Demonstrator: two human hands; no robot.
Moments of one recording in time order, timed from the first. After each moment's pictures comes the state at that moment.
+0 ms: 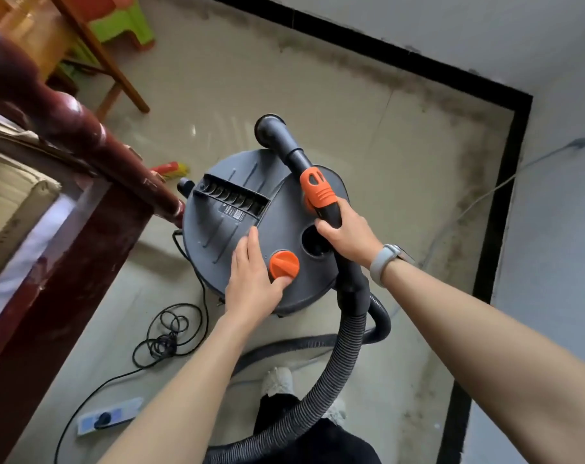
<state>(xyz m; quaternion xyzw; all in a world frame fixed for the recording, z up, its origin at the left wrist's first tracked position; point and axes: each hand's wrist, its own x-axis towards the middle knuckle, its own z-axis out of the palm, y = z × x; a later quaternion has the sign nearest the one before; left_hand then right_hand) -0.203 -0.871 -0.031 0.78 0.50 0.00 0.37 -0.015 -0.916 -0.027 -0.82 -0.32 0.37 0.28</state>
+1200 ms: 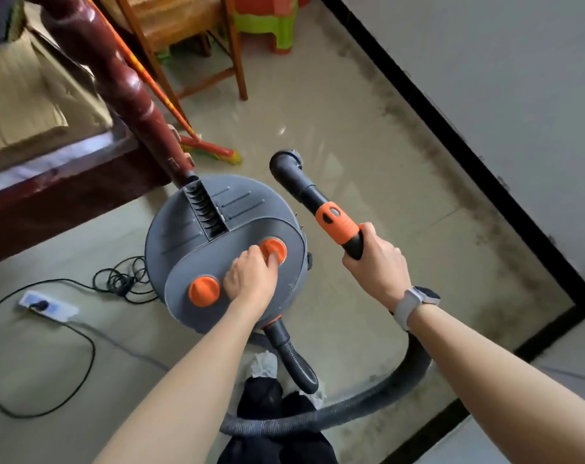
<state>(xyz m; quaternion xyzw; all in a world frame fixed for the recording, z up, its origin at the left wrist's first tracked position) -0.020 -0.852 -0.011 0.54 0.80 0.01 0.28 0.171 -0.851 0.035 -0.74 -0.64 0.20 0.04</state>
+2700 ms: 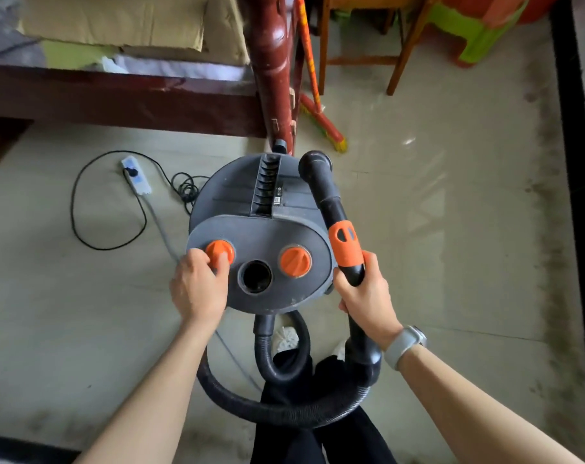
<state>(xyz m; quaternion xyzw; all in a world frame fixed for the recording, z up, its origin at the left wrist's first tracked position) -0.046 -0.910 -0.024 0.18 0.97 0.14 0.11 0.159 -0.781 0.007 -0.55 -0.61 0.56 0.09</state>
